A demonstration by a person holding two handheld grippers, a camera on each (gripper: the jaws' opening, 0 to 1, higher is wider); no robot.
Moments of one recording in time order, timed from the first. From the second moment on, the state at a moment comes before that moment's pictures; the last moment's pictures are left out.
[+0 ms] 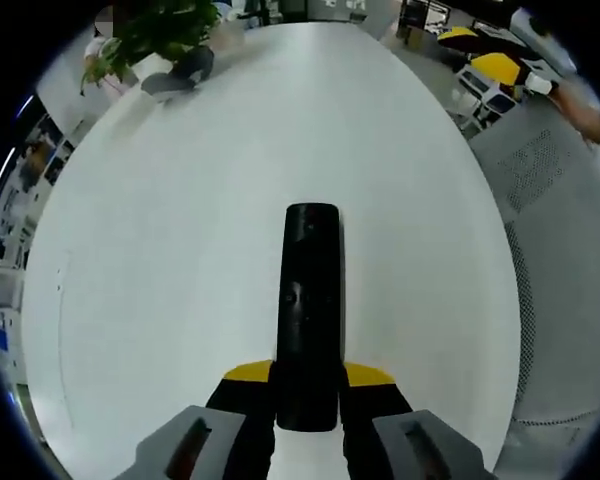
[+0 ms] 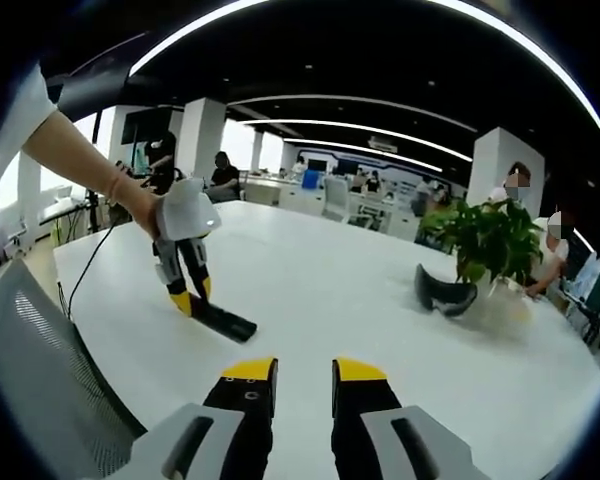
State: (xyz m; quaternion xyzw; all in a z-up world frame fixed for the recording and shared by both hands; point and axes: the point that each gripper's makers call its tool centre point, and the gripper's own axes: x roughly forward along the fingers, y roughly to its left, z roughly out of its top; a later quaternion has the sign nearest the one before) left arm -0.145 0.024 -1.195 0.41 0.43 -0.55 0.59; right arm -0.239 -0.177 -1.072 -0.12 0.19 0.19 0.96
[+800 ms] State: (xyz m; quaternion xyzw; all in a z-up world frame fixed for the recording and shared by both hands) left arm -0.171 0.023 -1.195 0.40 0.43 -0.55 0.60; right arm -0.241 -0.173 -1.076 -0.12 0.19 0.20 0.95
